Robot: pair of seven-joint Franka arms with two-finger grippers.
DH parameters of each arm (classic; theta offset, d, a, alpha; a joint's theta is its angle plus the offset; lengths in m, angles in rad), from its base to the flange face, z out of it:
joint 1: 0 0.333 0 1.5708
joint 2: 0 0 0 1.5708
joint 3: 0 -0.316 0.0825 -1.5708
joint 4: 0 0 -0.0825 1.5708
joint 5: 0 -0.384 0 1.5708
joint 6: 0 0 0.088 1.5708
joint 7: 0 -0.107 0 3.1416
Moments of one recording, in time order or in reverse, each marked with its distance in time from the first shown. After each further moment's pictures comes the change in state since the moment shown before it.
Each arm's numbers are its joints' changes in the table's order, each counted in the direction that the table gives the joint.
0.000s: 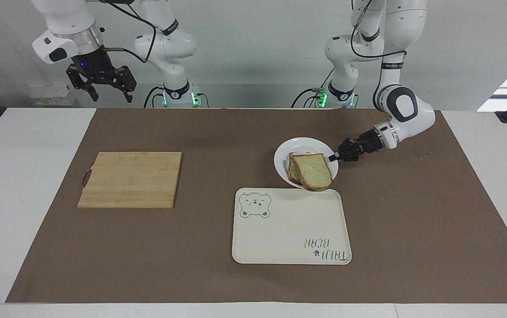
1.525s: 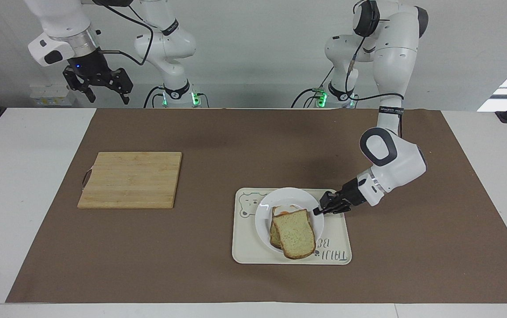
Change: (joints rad) left arm -0.040 -0.353 0.171 0.588 -0.703 -0.256 0.366; right arm -0.016 -0.007 0.002 0.001 -0.001 -0.004 0.000
